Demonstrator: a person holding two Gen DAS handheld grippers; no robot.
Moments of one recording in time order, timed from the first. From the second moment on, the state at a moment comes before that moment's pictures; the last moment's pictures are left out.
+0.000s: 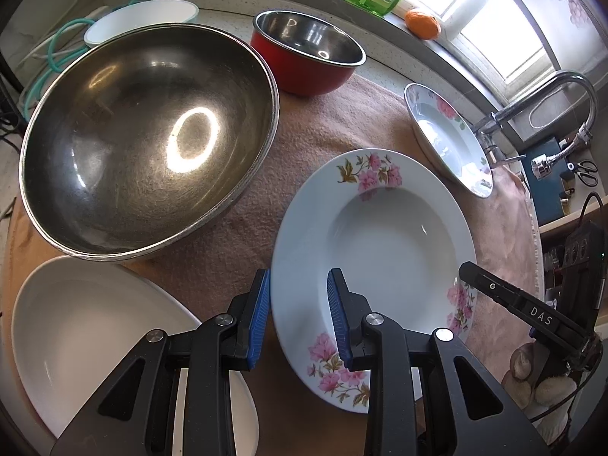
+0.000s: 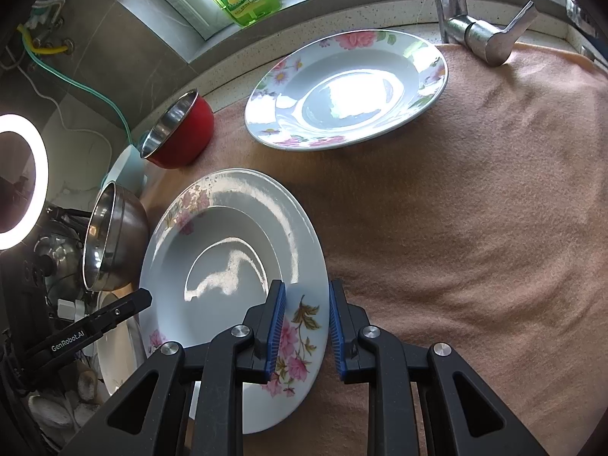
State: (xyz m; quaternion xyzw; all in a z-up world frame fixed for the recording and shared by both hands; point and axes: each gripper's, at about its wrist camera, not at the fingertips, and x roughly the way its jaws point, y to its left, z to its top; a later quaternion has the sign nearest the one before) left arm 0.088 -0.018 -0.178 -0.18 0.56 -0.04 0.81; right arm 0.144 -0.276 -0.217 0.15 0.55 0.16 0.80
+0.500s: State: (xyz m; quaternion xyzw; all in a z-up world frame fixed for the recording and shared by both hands) left arm 0.072 -0.024 -0.174 -0.18 0.56 -0.05 0.81; right arm 0.126 -0.283 -0.214 0.15 0.55 0.16 0.80
